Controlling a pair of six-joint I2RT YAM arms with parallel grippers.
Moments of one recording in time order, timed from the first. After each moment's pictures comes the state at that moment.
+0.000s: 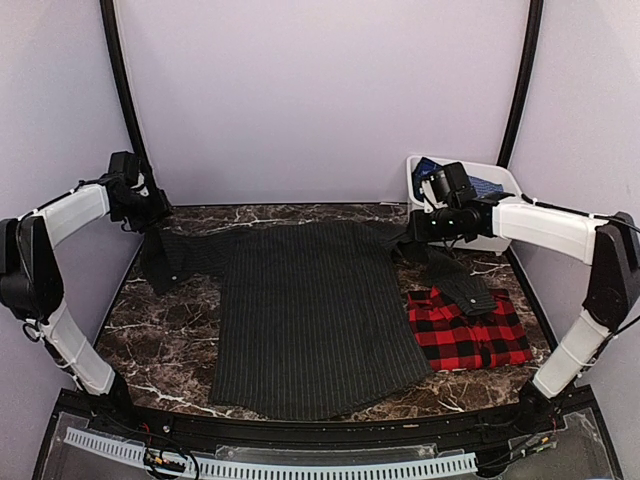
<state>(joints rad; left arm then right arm) 0.08 1.65 1.35 -0.52 0.12 -0.47 0.47 1.61 1.22 -0.39 0.11 0.27</state>
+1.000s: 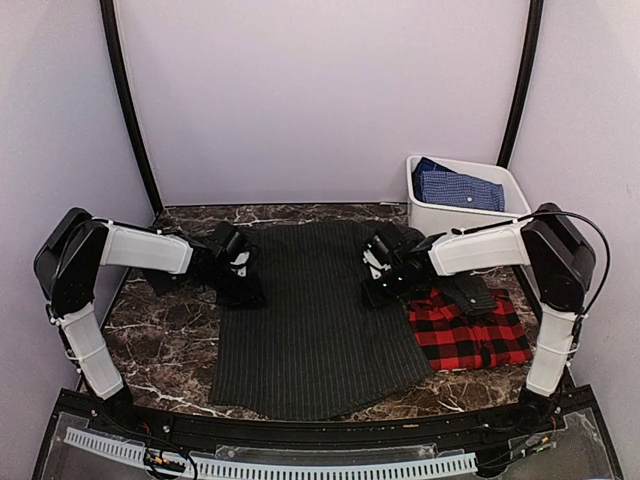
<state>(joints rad) -0.55 1.80 1.06 -0.36 0.20 -0.56 0.74 1.89 1.20 -0.37 0.05 0.30</state>
